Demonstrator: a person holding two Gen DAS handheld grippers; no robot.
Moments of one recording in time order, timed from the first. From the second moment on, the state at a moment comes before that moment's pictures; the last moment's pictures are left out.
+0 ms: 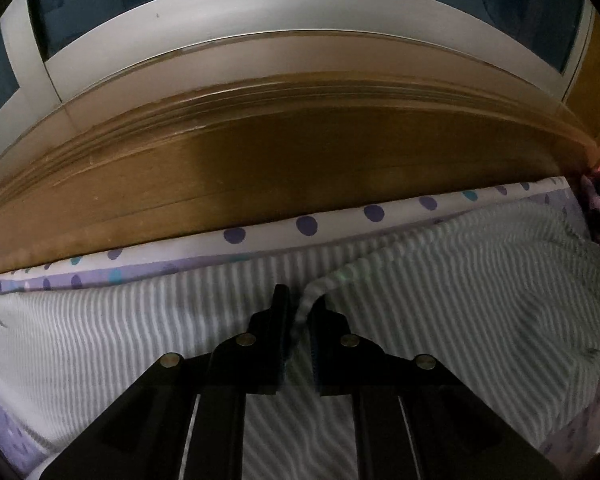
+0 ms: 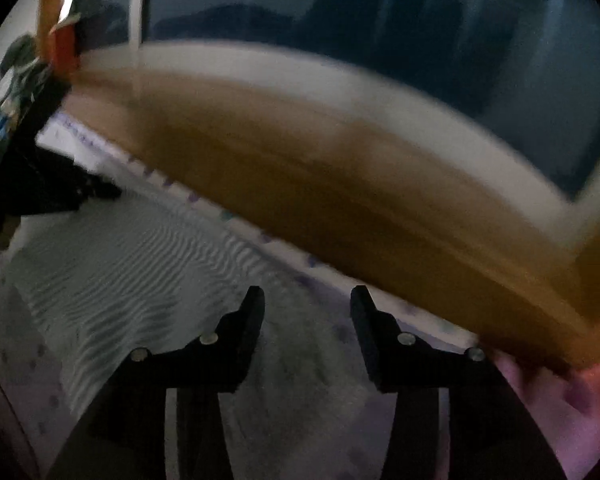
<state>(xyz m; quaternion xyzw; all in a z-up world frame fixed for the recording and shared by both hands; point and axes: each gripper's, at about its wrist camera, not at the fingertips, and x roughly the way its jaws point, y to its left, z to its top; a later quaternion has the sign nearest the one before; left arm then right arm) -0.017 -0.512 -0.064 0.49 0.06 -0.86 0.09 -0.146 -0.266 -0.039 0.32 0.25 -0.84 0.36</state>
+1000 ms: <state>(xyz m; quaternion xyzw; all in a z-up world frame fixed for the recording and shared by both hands) 0.134 -0.553 -0.016 0.44 0.15 -0.87 0.15 -0.085 -0.255 -0.034 0.42 0.07 -0.84 0.33</state>
